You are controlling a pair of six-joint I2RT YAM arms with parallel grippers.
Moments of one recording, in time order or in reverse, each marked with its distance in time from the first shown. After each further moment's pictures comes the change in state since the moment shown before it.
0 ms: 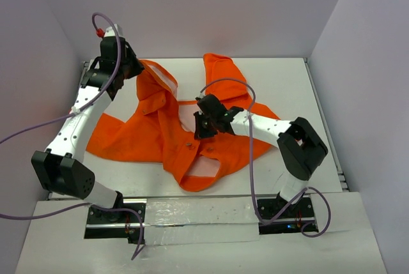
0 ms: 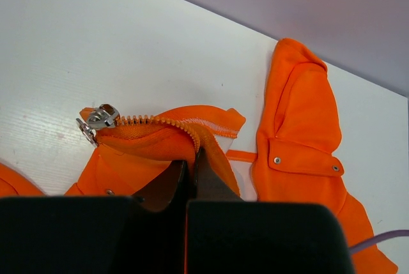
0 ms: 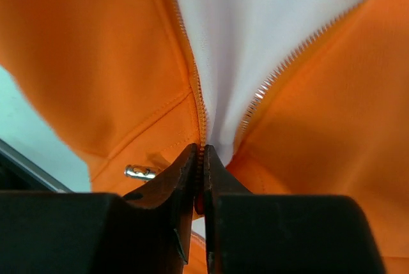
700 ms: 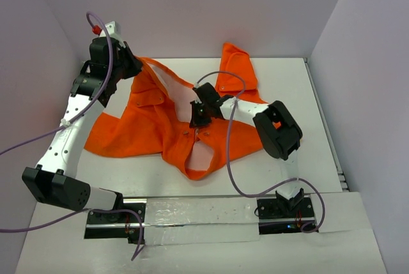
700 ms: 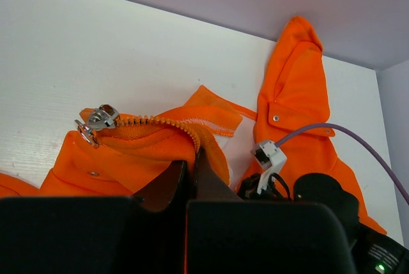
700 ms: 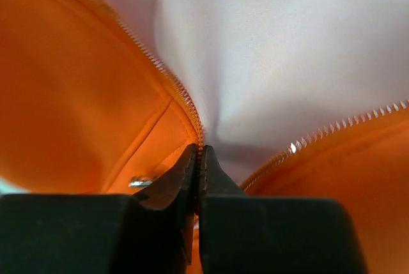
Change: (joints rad) left arm -0.002 -0.104 -0.009 -0.016 0.103 0.078; right arm -0.111 0.326 0.233 0.065 -0.118 -0.051
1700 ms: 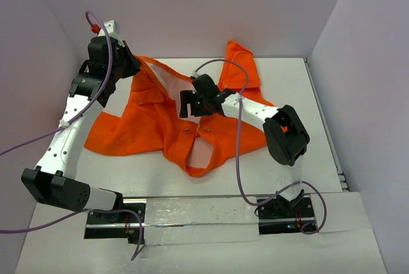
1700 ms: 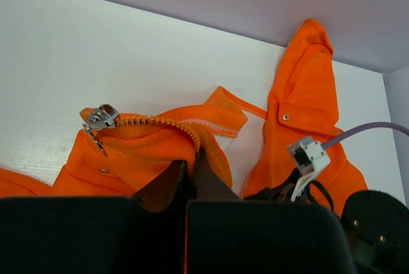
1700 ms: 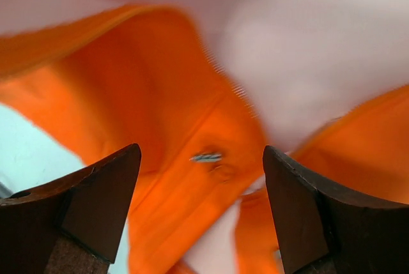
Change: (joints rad) left arm 0.000 -0.005 0.013 -0.007 -0.021 0.024; right arm 0.047 -0.111 0.074 -0.066 0.135 -0.004
